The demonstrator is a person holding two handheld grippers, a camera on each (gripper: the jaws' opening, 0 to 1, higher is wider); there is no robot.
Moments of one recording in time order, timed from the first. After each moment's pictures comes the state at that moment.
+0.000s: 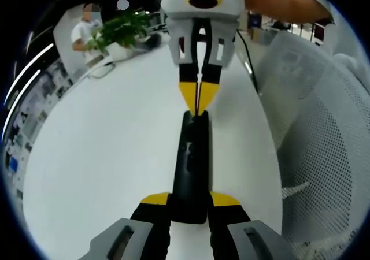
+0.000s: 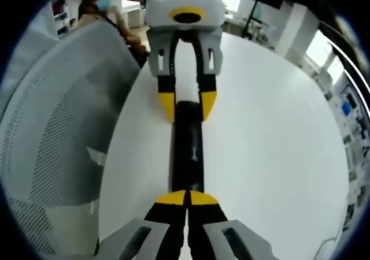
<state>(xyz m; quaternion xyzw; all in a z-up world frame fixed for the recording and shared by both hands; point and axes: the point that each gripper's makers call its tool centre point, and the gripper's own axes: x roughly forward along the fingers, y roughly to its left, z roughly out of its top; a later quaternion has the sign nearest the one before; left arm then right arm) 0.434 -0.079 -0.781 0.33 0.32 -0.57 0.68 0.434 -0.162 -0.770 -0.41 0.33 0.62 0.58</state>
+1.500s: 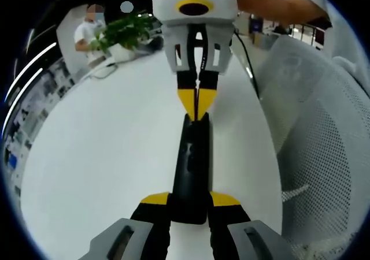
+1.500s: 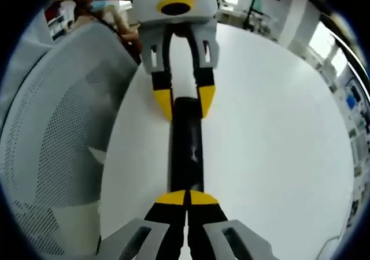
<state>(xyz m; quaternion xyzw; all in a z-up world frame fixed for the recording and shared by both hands) 0.434 -0.079 -0.780 0.32 0.32 -0.57 0.69 0.437 -0.161 -0.773 -0.41 0.36 0.62 0.56</state>
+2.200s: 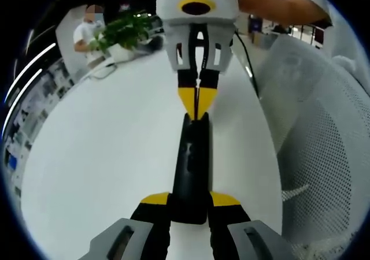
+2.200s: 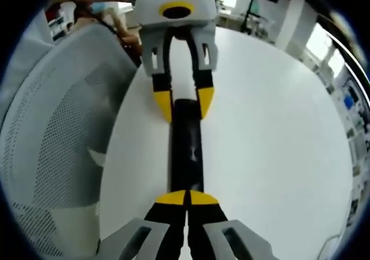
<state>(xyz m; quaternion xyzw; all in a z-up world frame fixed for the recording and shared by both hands) 0.435 -0.079 -0.780 0.32 0.32 -0.57 0.69 0.435 -0.161 -0.772 -0.41 0.35 0.62 0.57</state>
